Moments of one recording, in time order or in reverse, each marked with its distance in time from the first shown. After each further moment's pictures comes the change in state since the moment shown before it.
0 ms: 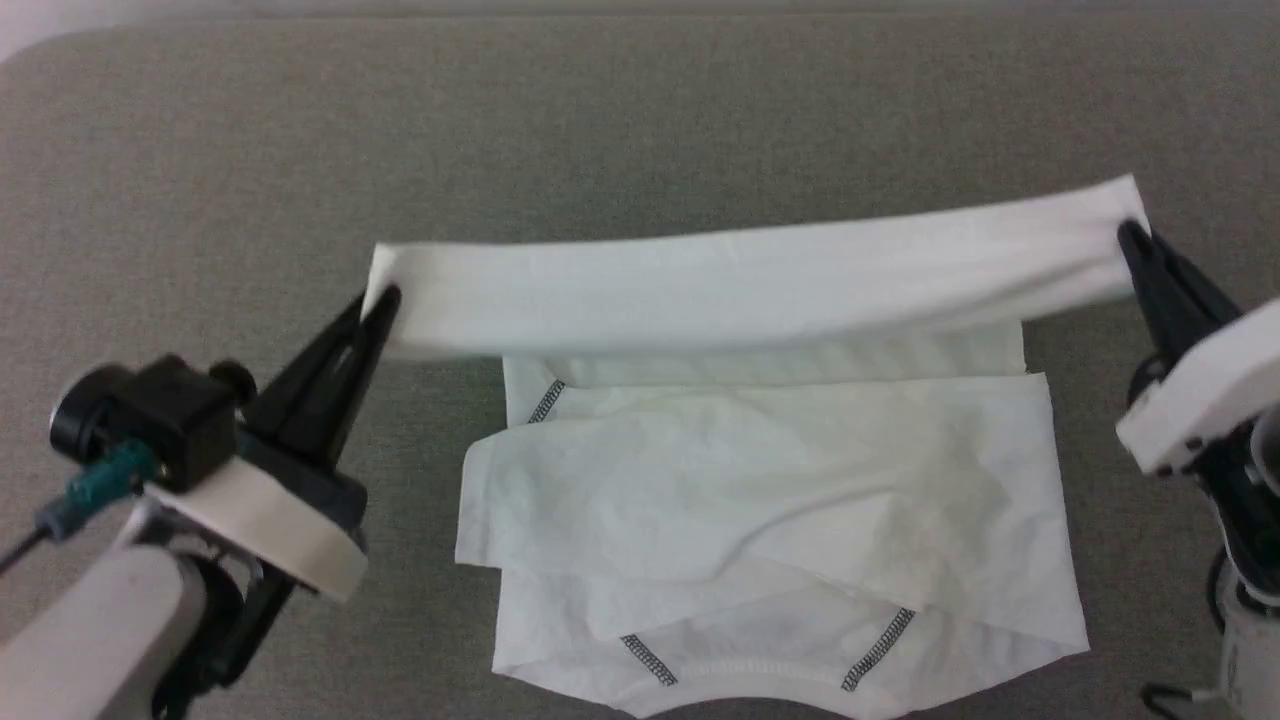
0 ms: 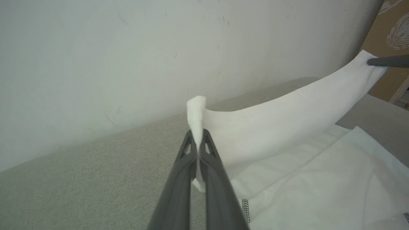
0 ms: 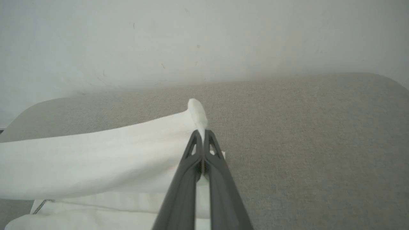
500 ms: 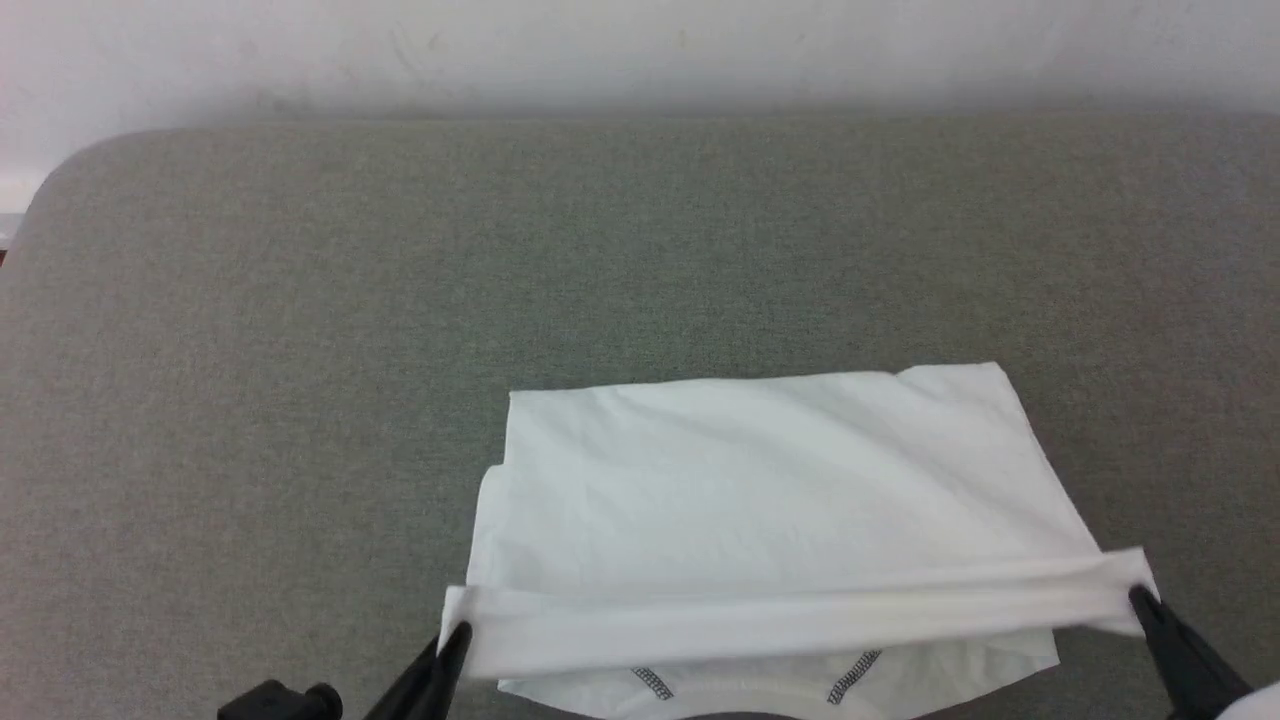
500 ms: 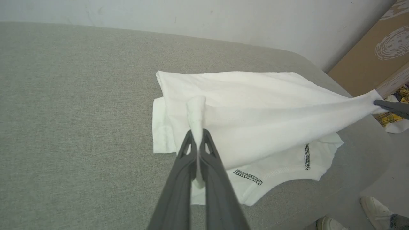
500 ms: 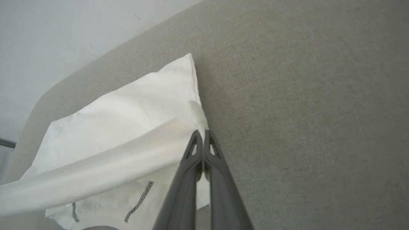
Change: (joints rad) left arm 0.525 -0.055 -0.078 -0.160 -0.071 0.183 -0.085; right arm 0.616 0.010 -0.075 -0.112 0.262 0.000 -0.133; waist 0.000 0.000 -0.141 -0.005
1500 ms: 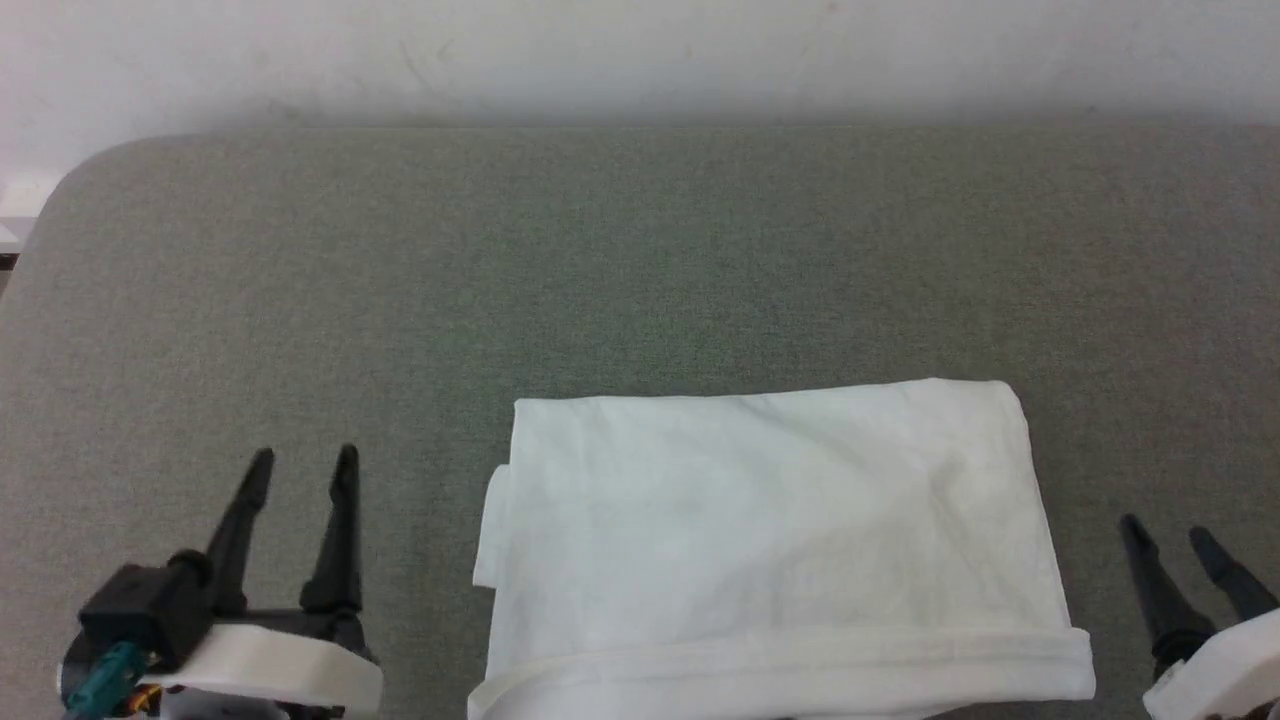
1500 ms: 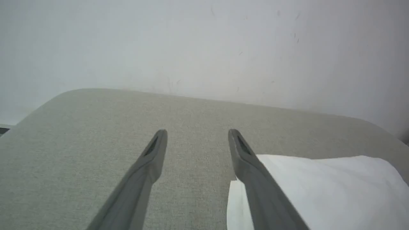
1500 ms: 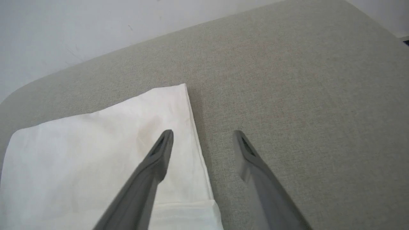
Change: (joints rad) left arm -0.066 -0.179 0.298 0.136 0.100 0.037 -0.013; right arm -0.078 0.001 0.002 0.041 -0.173 0.000 -0.051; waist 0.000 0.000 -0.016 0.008
